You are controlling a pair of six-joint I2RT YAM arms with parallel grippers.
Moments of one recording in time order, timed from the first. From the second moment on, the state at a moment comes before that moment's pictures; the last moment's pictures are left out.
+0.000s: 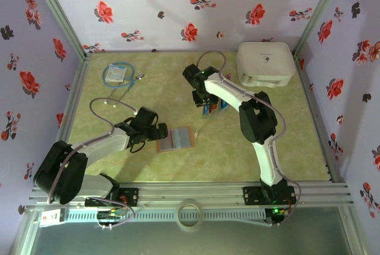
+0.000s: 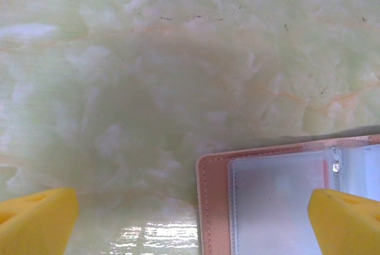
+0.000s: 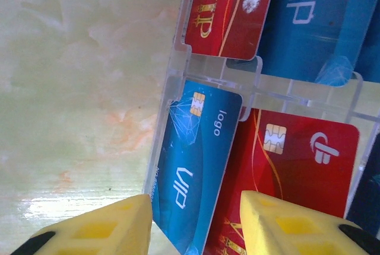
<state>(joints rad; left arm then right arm) -0.60 1.34 0.62 -0.33 -0.13 -0.66 0.65 2.18 1.86 -1.11 0.24 0.51</state>
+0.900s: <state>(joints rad) -0.60 1.34 0.62 -0.32 -0.12 -0.66 0.66 2.12 1.89 -1.15 0.29 0.50</state>
